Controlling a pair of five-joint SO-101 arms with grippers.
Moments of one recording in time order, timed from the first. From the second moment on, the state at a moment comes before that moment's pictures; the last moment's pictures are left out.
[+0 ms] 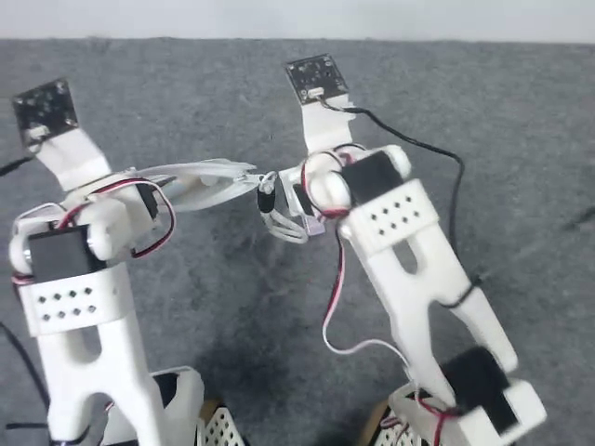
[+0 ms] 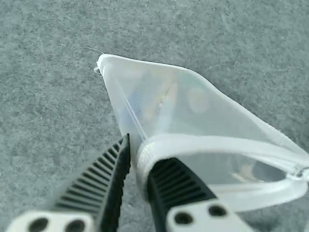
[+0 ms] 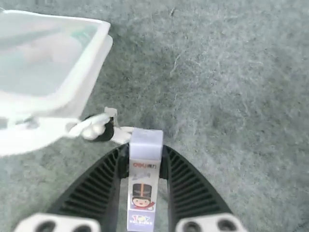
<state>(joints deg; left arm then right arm) -17.4 -38.8 21.0 84.4 17.8 -32.4 -11.2 -1.2 78.6 -9.8</state>
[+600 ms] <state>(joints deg) -16.4 -38.8 21.6 84.4 17.7 -42.3 -54.1 37.5 53.7 -12.6</state>
